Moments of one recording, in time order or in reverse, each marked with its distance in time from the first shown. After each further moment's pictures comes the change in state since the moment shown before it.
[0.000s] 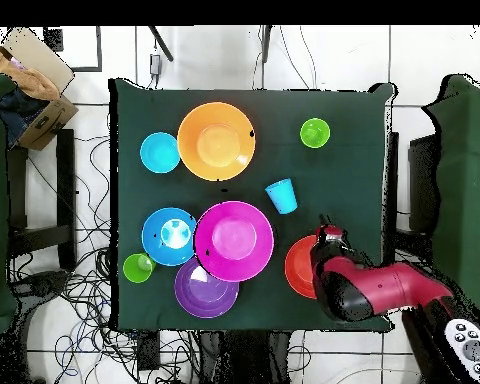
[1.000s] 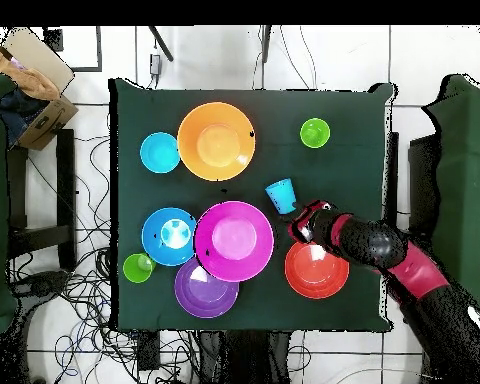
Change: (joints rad) arm -0.233 0.220 0.322 -0.038 0.788 0.498 0.038
